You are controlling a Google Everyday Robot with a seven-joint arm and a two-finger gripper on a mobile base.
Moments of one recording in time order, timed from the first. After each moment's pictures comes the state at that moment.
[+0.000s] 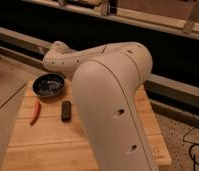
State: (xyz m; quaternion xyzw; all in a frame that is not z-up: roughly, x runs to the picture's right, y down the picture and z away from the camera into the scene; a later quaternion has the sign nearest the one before) arm -0.054 -0.019 0.797 -0.02 0.32 0.61 0.72
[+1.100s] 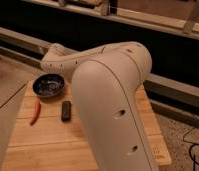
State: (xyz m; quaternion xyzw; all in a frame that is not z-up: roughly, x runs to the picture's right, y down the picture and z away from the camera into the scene) arm -0.061 -0.010 0.791 -0.02 0.33 0.60 0.73
